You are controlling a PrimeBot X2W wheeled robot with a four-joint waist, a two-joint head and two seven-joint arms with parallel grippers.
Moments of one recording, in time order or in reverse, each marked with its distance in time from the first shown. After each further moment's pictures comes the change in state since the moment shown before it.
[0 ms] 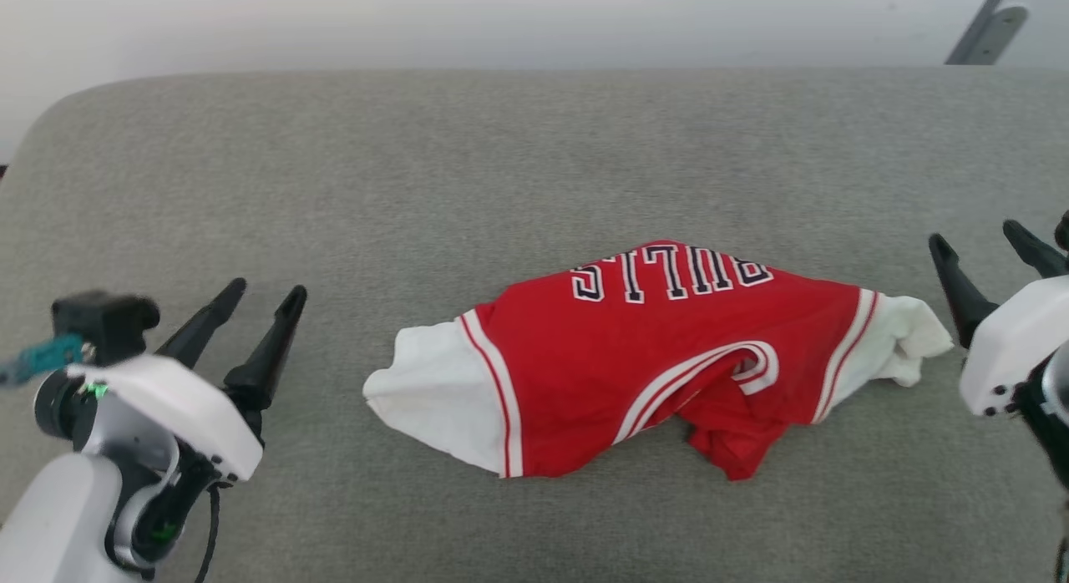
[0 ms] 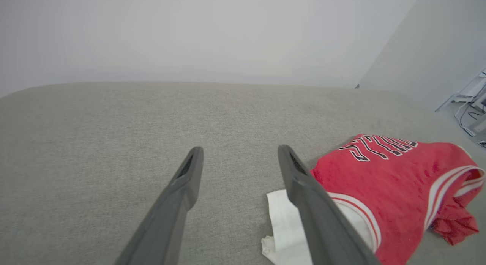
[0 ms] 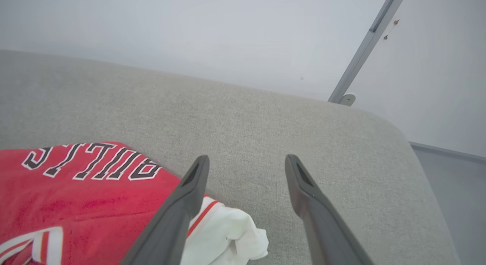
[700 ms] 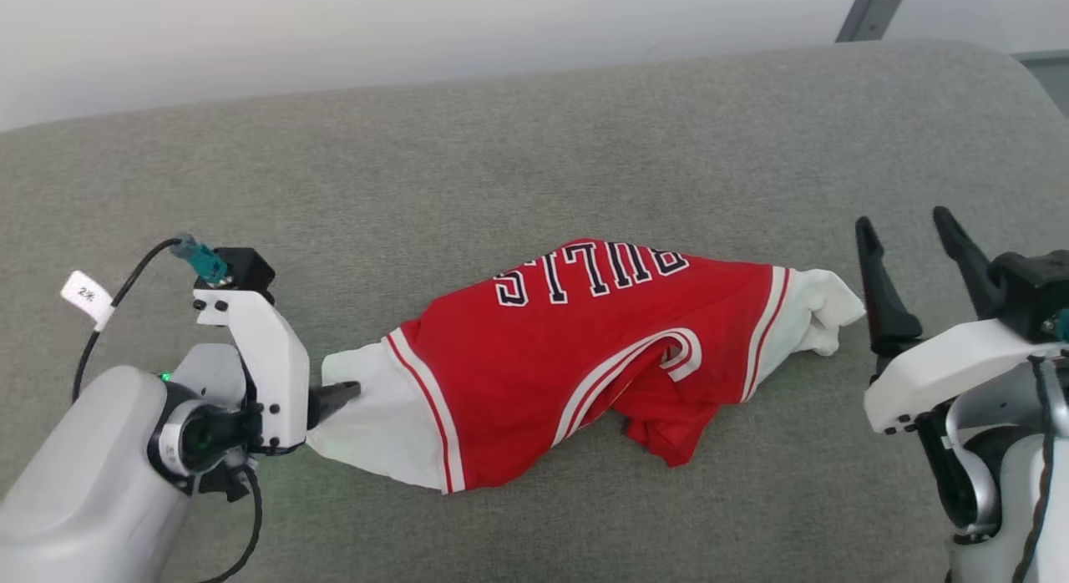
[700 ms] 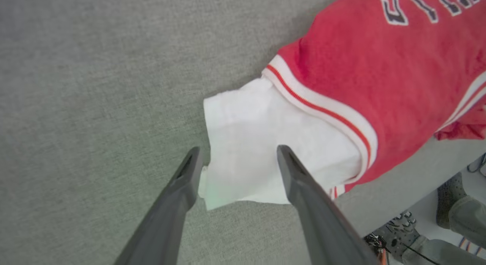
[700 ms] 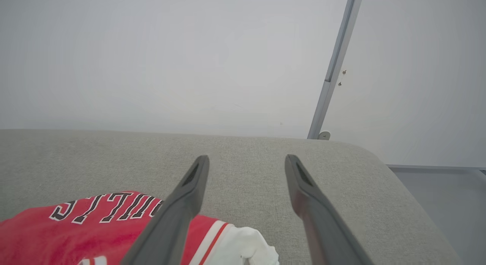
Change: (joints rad) left arm -0.269 0.005 -0.214 0.203 -0.172 0.134 0.778; right arm 0.067 0.273 -0.021 -0.092 -0.183 0.000 -0.283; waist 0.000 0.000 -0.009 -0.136
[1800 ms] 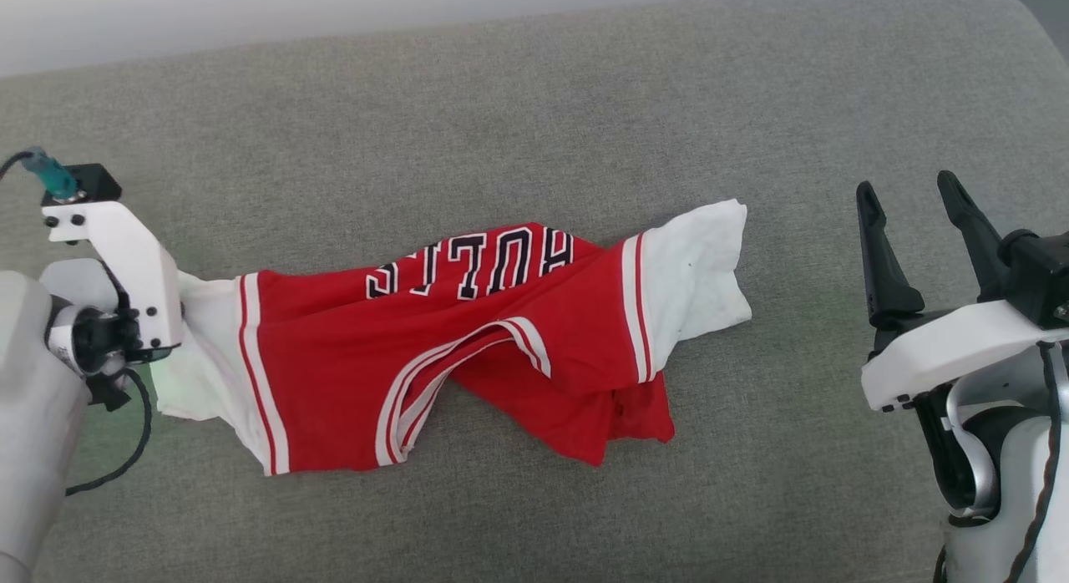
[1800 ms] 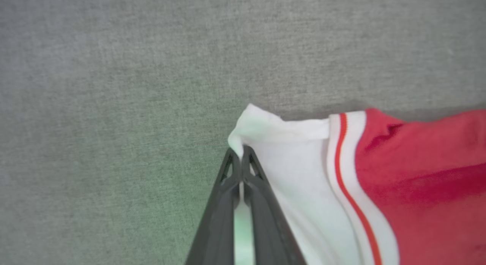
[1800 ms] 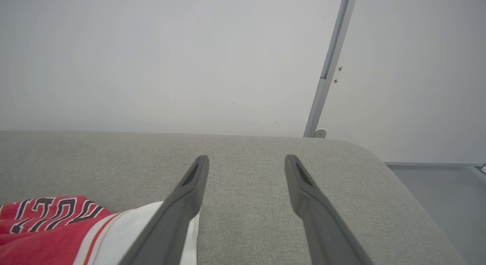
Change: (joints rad) left arm -0.336 0.021 -0.046 0.557 0.109 -0.041 -0.108; right arm -0.032 0.033 0.000 -0.035 -0.016 0.000 -0.025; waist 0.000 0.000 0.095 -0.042
